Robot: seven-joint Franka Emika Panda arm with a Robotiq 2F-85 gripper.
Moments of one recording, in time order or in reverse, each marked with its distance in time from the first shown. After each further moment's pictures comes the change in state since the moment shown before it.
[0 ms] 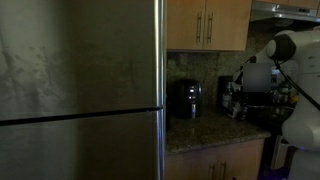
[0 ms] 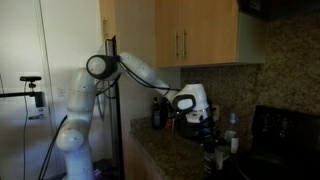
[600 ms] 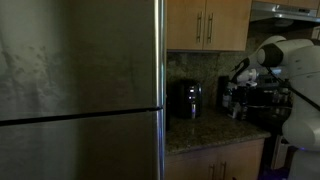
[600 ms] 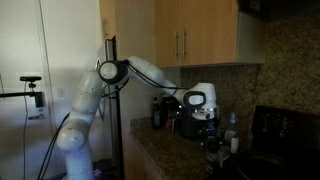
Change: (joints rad) arm 0.019 0.149 -0.021 0.246 -0.038 -0.292 0.092
